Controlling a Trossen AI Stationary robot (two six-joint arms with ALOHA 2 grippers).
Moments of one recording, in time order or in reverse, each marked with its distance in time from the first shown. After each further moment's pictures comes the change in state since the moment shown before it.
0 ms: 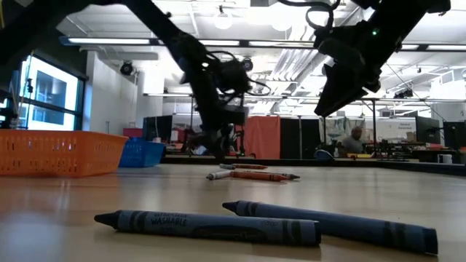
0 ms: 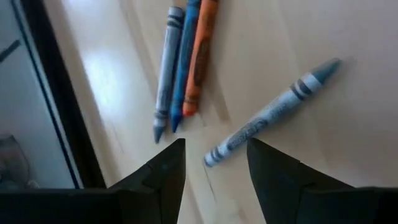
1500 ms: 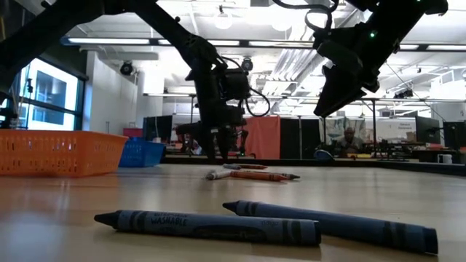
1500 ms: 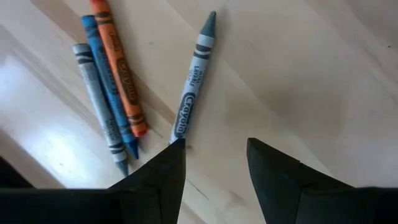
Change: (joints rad) left arm 0.076 0.082 0.209 -0.346 0.240 0.455; right arm -0.010 0.000 0.000 -0.002 0.004 -0.012
